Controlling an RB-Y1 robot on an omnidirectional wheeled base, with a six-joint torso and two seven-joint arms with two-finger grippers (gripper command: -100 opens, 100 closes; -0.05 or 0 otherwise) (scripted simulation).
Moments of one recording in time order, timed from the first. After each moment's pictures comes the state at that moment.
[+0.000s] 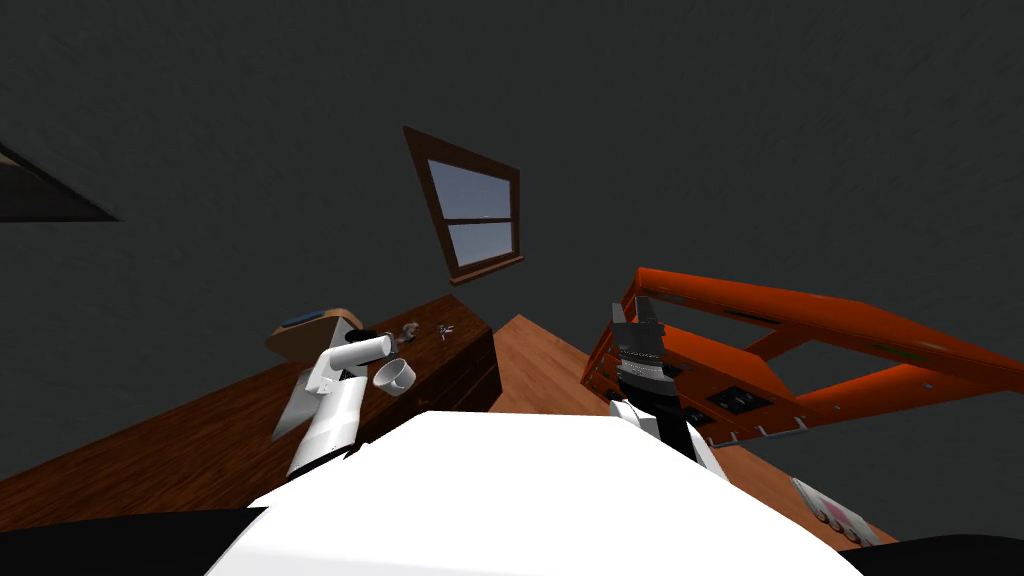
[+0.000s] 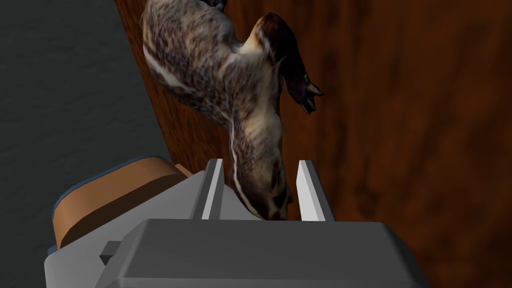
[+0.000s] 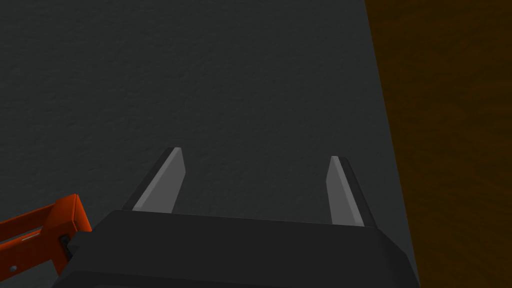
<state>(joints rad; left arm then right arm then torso) -0.08 0.42 0.57 -1.60 0.12 1.09 0.18 0.54 0.00 -0.07 -2.25 0.06 -0.56 -0.12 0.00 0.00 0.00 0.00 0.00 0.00</state>
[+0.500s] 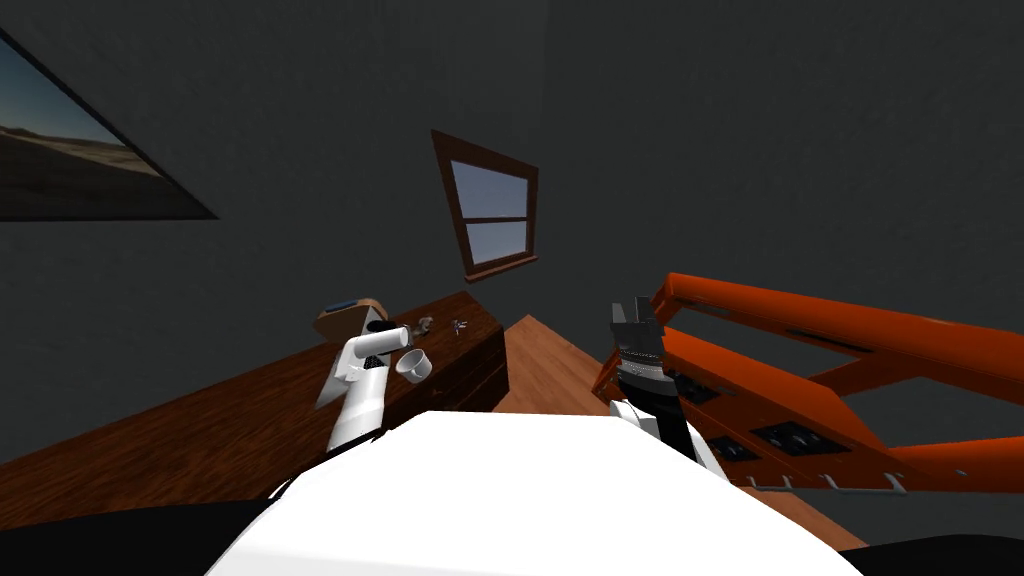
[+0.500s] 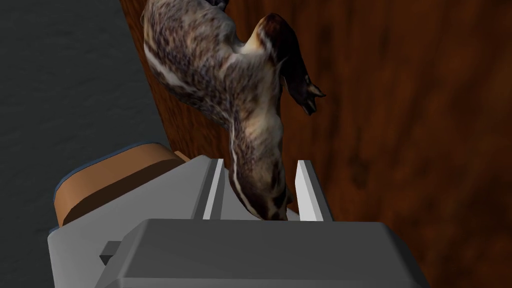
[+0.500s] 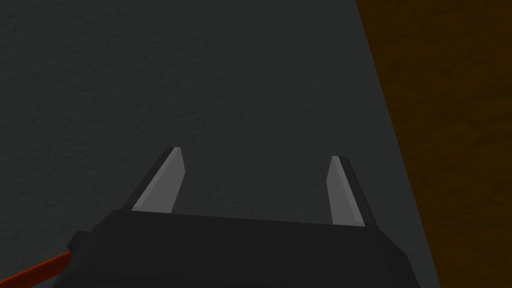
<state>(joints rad) -0.15 0.32 0.53 -1.69 0.04 1.17 0.15 0.54 -0.01 -0.07 -2.25 0.06 -0.56 -0.12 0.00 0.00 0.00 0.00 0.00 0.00</state>
